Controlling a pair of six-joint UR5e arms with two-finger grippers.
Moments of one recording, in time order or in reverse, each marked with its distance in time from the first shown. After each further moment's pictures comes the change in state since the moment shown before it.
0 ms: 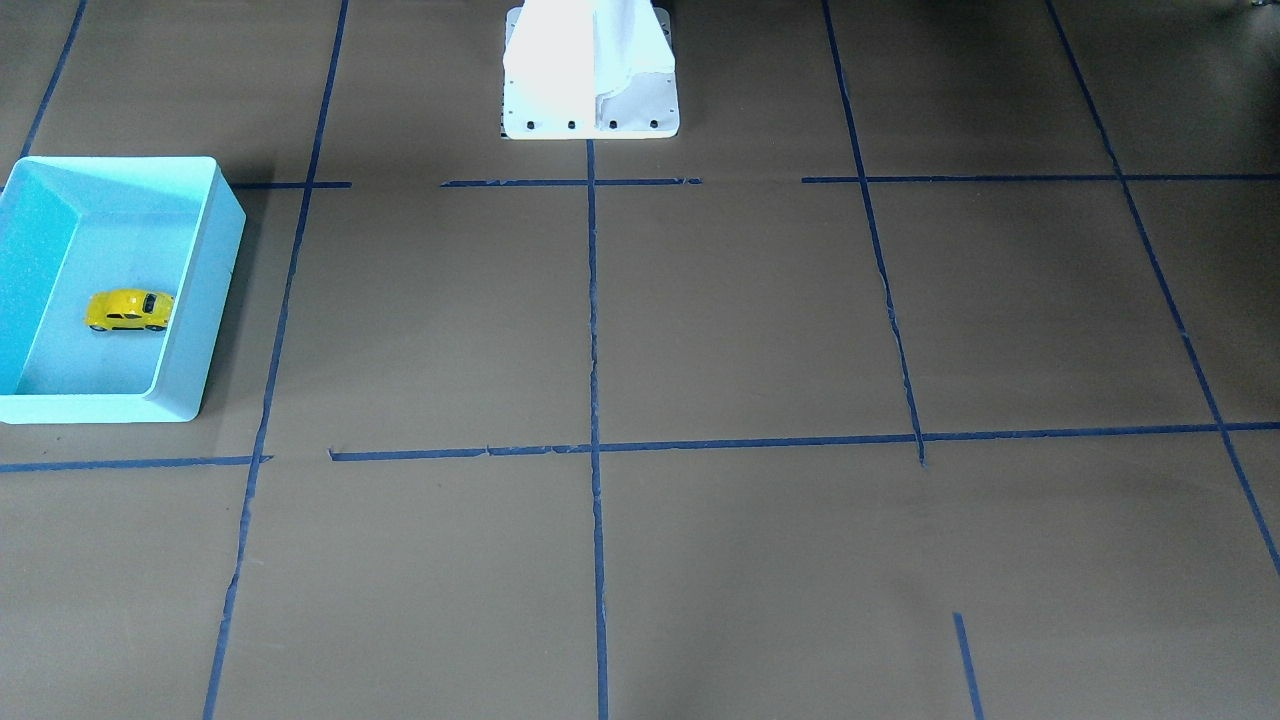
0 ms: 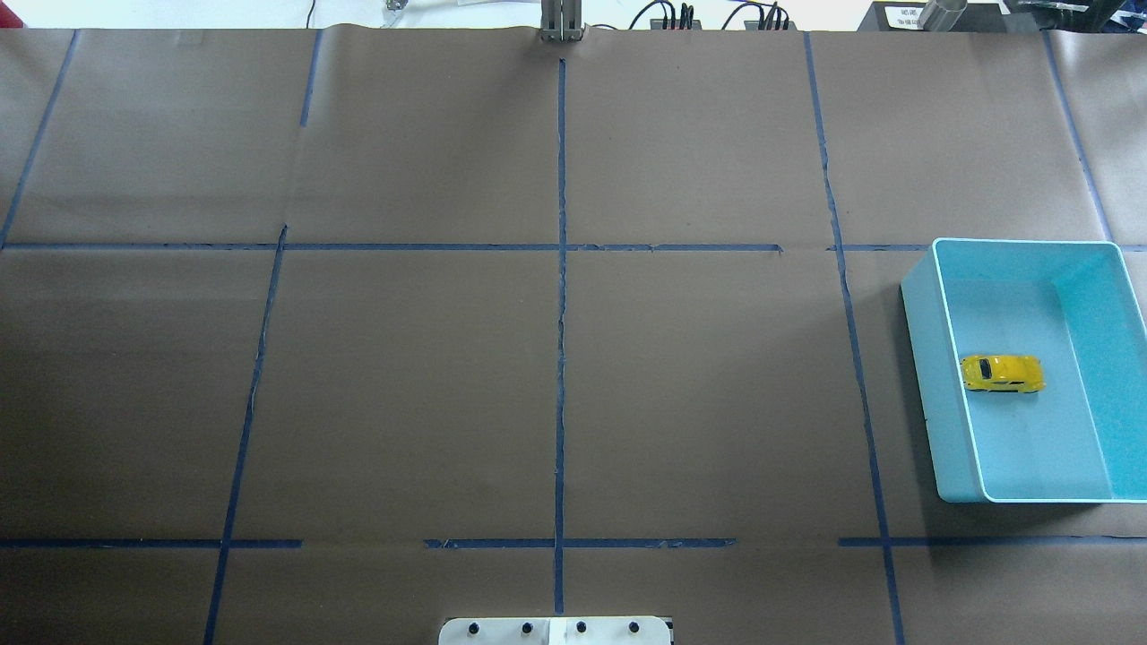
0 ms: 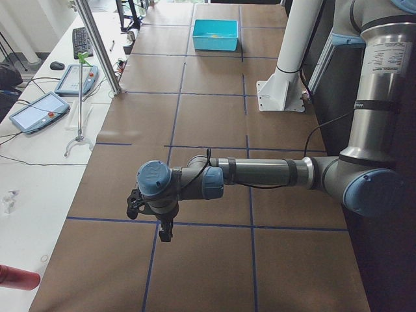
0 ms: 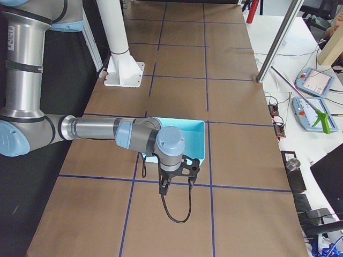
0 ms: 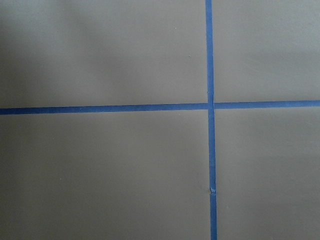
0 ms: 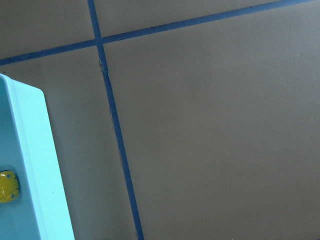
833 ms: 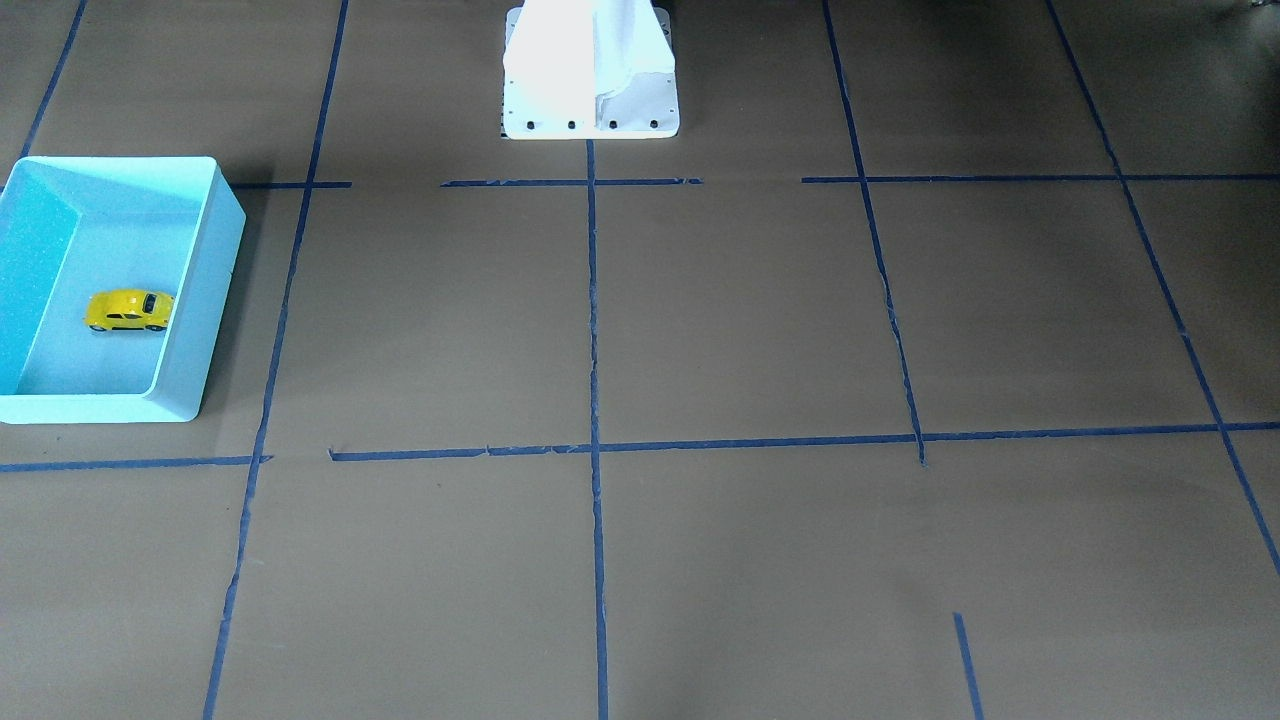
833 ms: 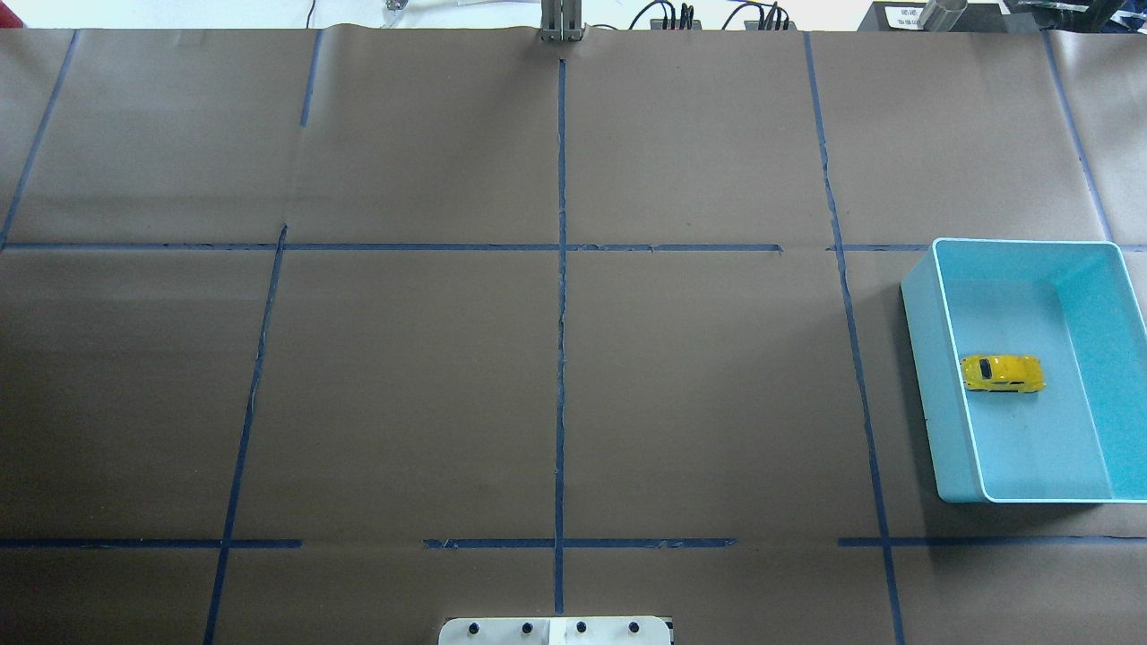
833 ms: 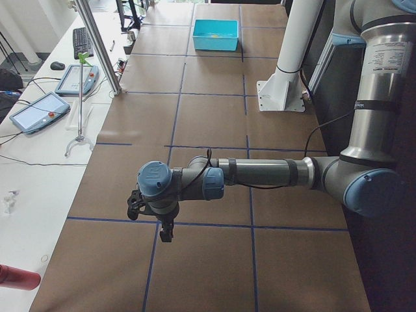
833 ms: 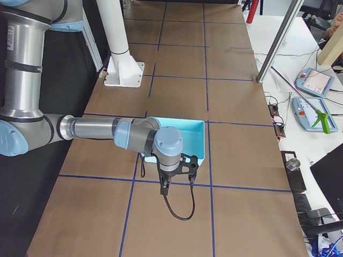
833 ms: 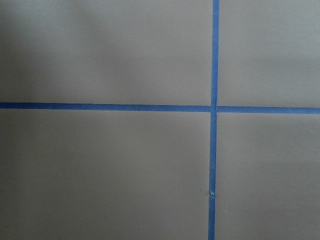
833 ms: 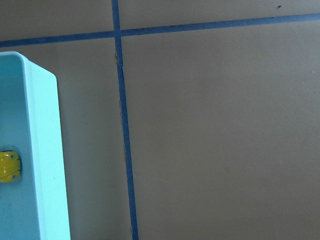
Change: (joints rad) left arm 0.000 0.002 0.003 -0.003 0.001 -0.005; right arm -0.001 -0.001 0.006 0.008 0.008 -0.106
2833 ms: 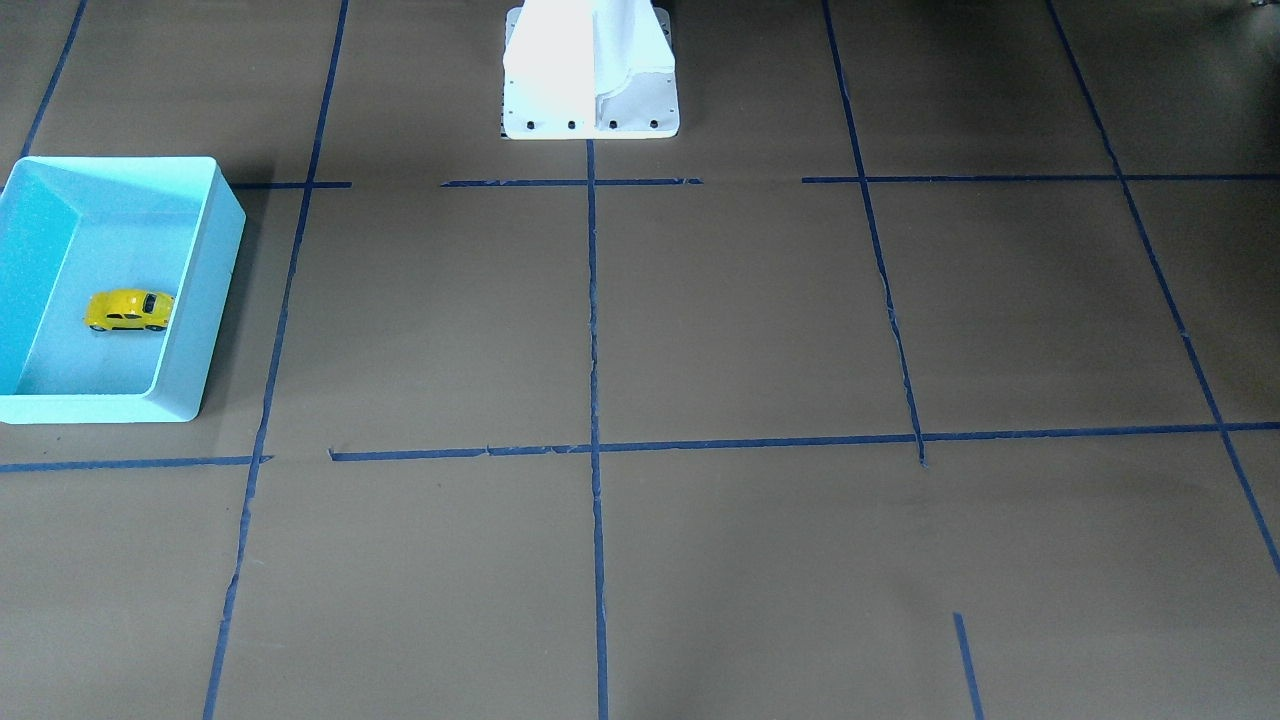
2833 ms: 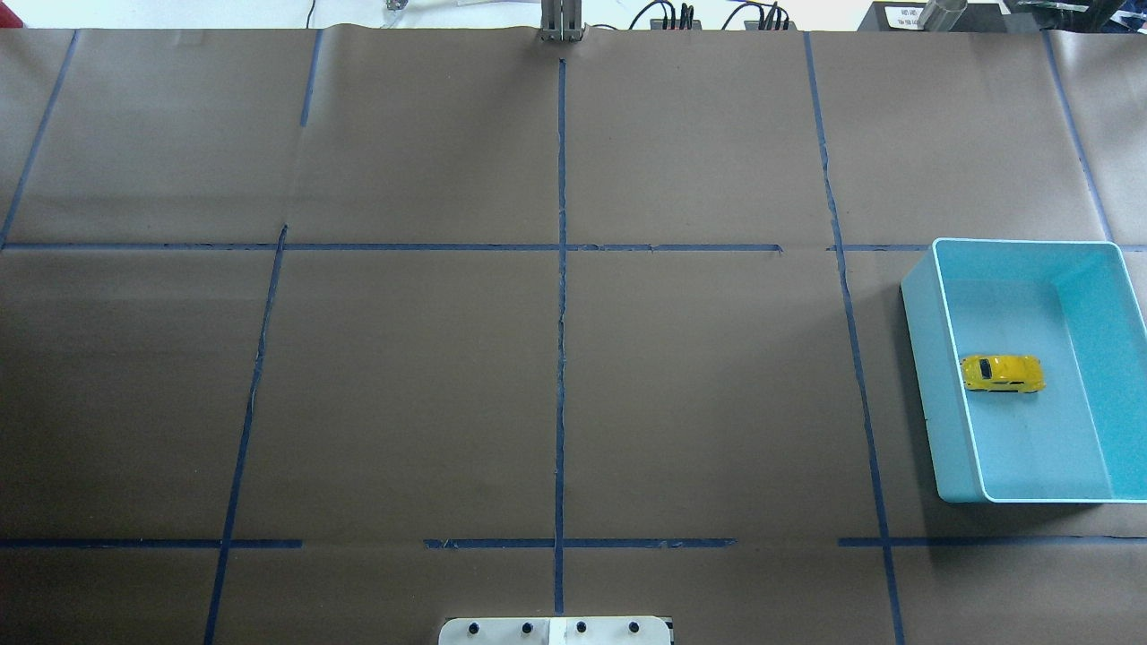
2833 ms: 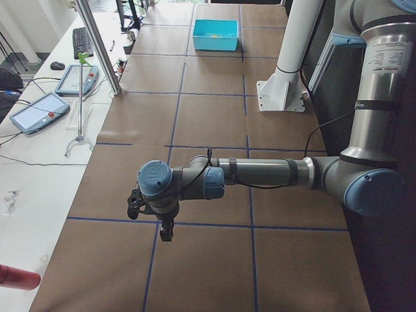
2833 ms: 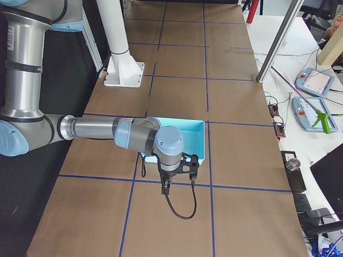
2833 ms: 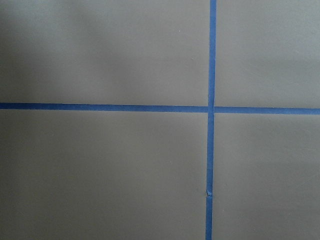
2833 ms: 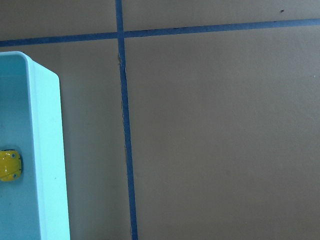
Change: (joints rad) left arm -0.001 0.002 -0.005 0.001 -0.004 -0.003; right arm 0.000 0.002 0.000 0.001 0.000 -0.008
